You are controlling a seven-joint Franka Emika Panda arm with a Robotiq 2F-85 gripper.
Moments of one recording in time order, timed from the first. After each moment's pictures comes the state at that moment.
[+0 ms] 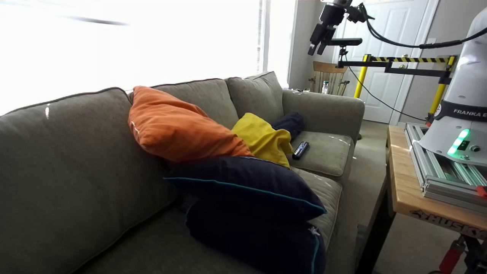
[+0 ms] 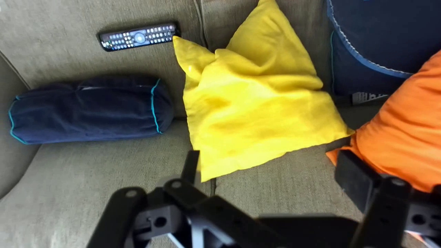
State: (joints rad) arm -0.12 -0.41 -0.13 -2.65 -0.08 2.57 -0.06
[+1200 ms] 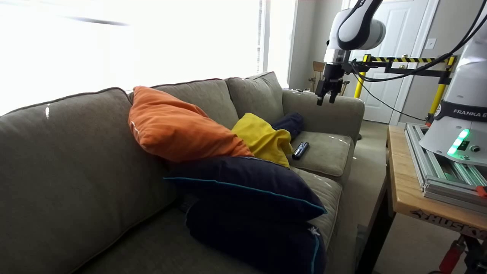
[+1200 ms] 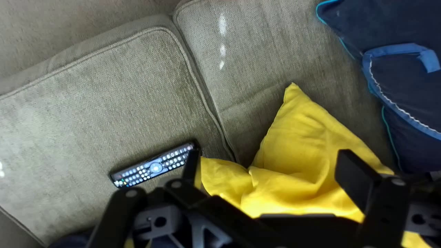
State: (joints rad) arm -0.19 0.02 -0.14 -2.74 0.04 2.83 -0.01
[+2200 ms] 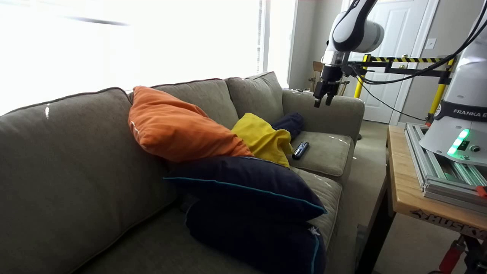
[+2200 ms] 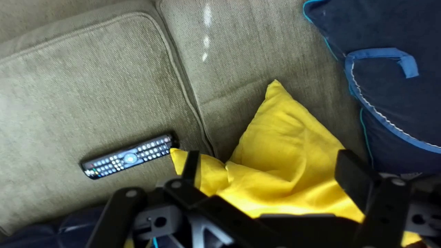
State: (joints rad) arm -0.18 0.05 -0.10 -2.74 0.23 2.89 -0.20
